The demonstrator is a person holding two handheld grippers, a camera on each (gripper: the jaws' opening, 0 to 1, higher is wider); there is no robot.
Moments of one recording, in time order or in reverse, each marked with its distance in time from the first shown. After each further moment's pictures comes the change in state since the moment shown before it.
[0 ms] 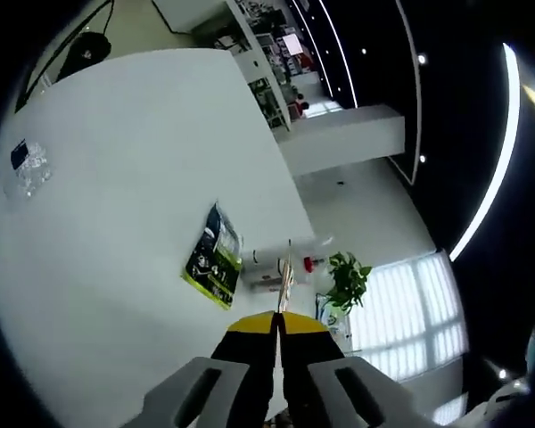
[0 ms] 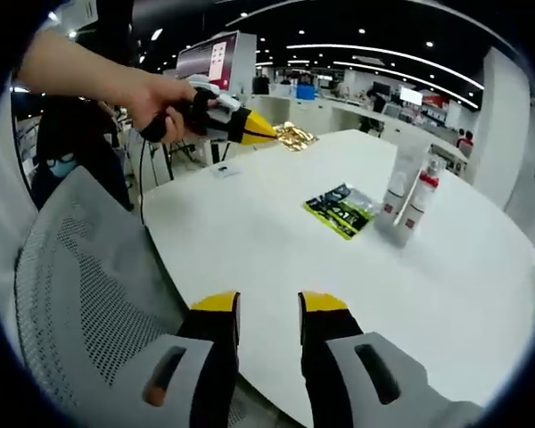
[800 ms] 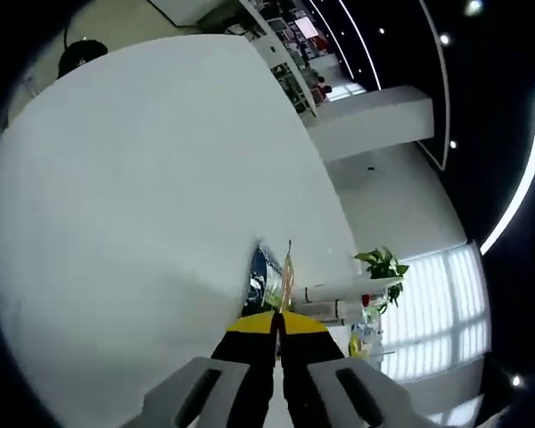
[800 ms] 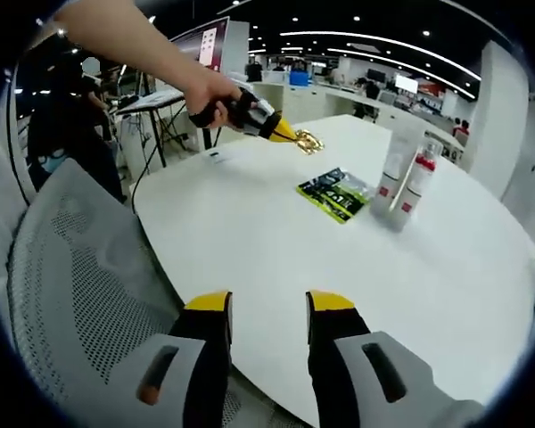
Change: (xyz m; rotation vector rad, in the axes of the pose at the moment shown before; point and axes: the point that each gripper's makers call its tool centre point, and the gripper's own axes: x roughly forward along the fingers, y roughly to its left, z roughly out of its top) left arm 0.065 0.063 0.066 0.004 0.074 0.163; right arm 0.003 -0.005 -0.012 0.004 0.051 -0.021
